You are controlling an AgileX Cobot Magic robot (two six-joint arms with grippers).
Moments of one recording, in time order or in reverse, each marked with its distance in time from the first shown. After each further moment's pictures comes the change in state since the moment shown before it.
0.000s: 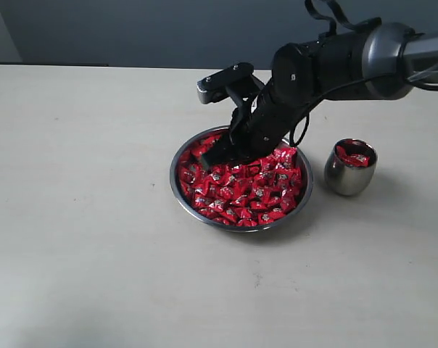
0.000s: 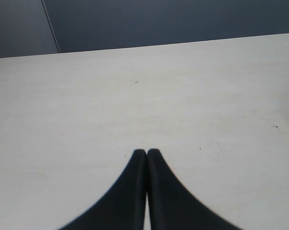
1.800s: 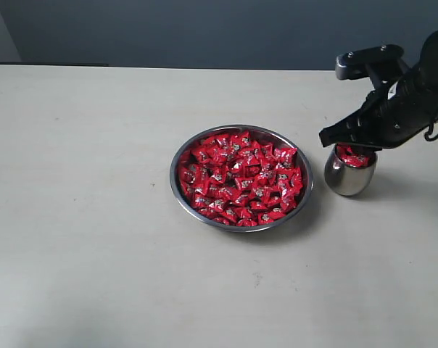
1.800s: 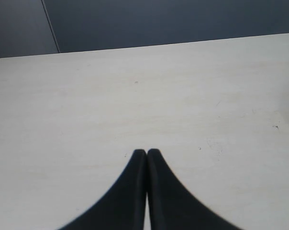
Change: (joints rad) left arm 0.000 0.000 0.000 0.000 0.000 0.000; right arm -0.357 -0.257 0.278 -0.167 -0.012 0.163
